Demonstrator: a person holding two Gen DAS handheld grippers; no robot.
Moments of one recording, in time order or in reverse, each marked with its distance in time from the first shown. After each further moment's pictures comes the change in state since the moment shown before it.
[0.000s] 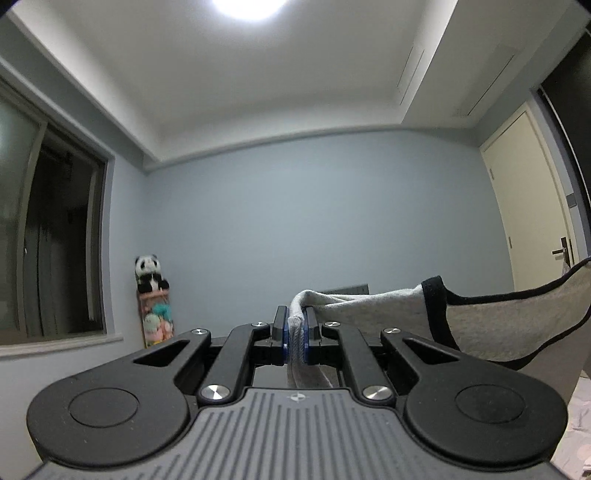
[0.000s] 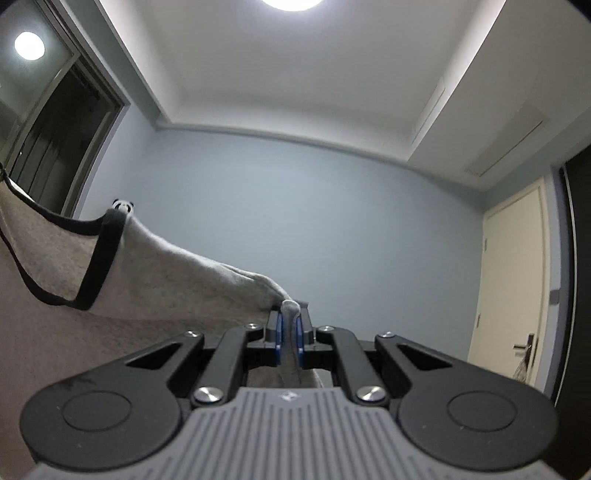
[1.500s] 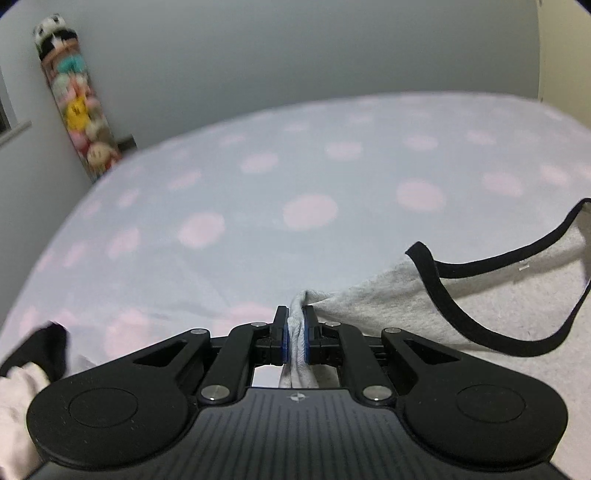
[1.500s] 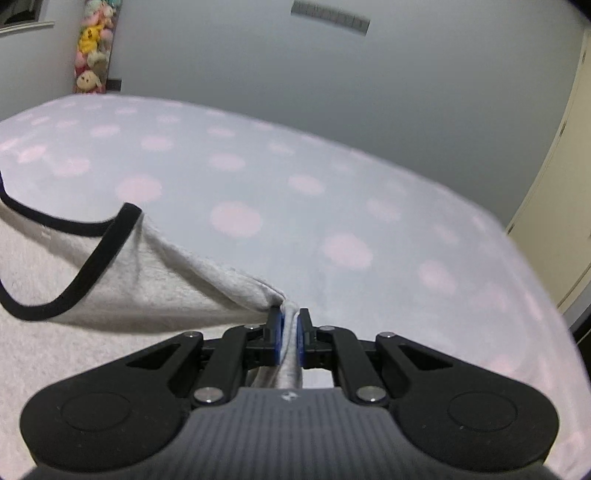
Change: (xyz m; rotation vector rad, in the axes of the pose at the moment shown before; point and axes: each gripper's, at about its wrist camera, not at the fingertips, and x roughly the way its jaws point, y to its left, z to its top) left arm 0.422 -0.085 -0.456 0.078 0.948 -0.087; right arm 0.410 0.118 -0.453 -0.055 0.894 0.116
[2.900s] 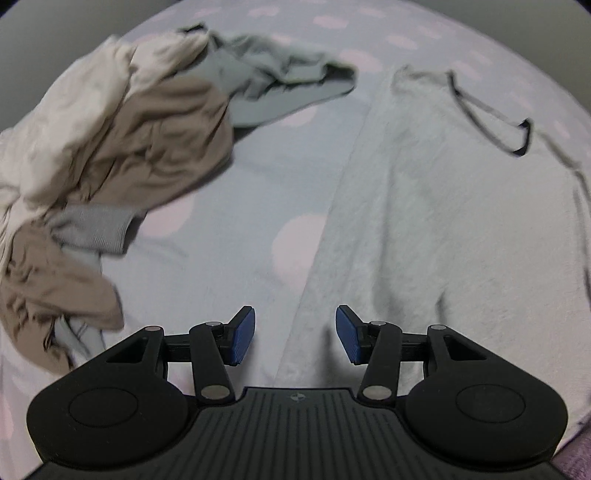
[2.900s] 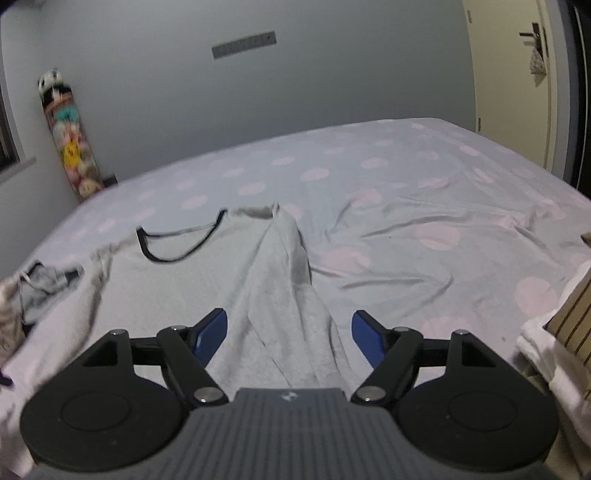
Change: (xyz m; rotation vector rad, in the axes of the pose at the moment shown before) left arm -0.196 0.048 -0.216 -0.443 0.436 0.022; right arm -0.282 0.012 -0.172 0.501 -0.087 0.129
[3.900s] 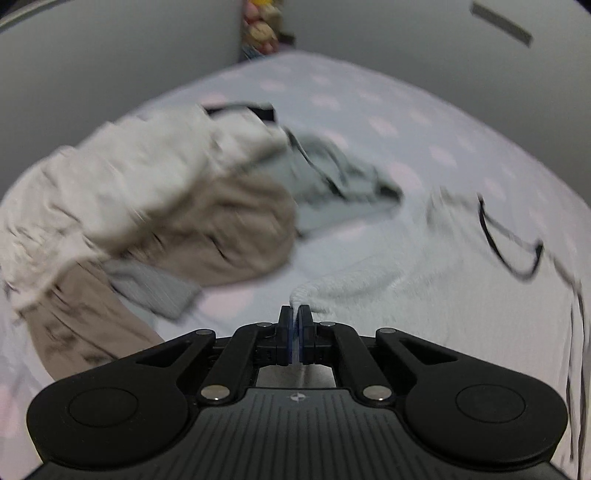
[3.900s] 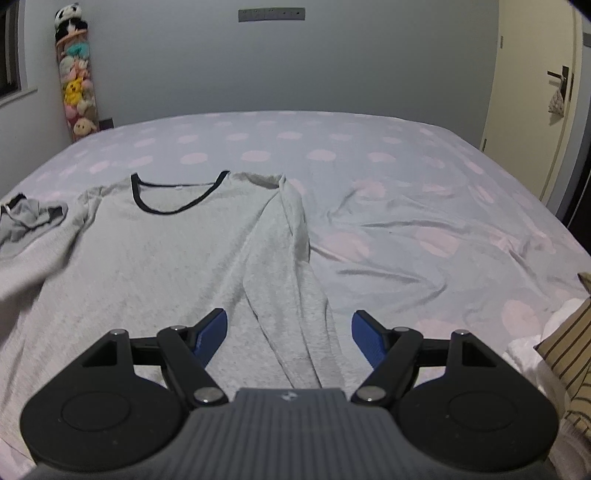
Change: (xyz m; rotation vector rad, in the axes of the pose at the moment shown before) left arm -0.070 0.061 0.038 -0.229 -0.308 -0.014; right arm 0.015 0.042 -0.007 -0.230 0.101 -0.113
